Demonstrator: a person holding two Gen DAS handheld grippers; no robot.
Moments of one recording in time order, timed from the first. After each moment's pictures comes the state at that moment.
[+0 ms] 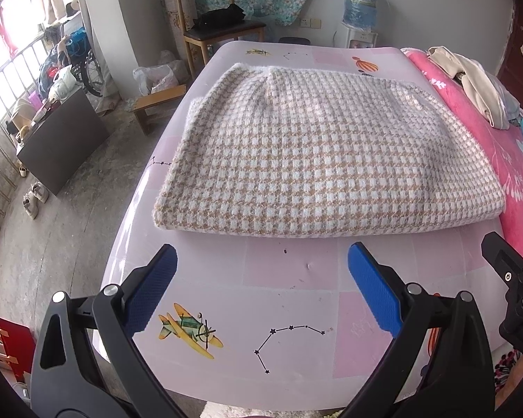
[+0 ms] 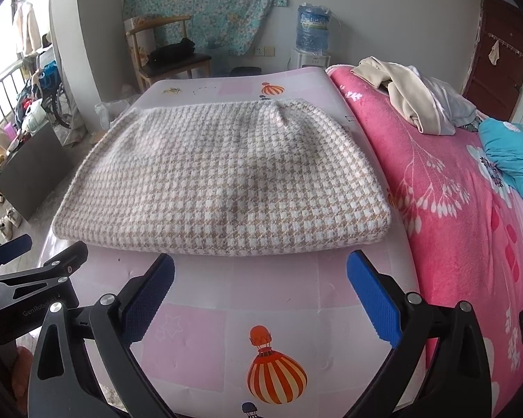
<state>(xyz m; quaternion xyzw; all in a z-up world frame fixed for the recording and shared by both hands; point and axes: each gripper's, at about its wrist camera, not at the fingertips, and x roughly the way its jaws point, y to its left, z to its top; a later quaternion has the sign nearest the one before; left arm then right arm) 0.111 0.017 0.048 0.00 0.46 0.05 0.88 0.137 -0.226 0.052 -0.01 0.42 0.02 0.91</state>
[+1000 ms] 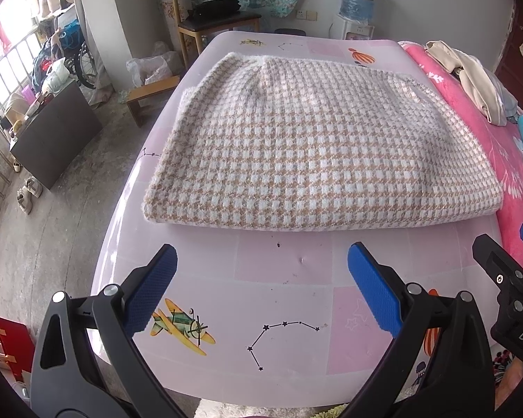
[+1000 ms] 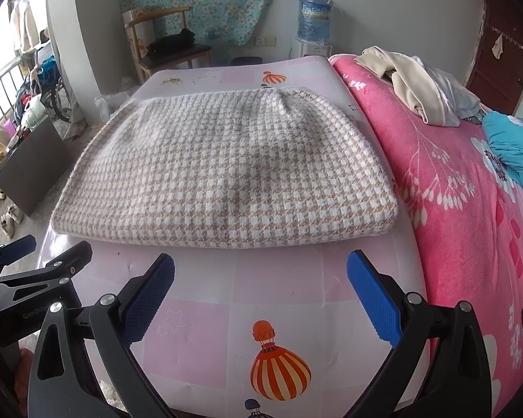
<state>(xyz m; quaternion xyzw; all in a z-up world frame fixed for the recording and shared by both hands) 0.116 0.017 0.043 -0.01 0.48 0.04 0.88 0.142 -0.225 0.046 -0.01 0.44 0.02 0.90</state>
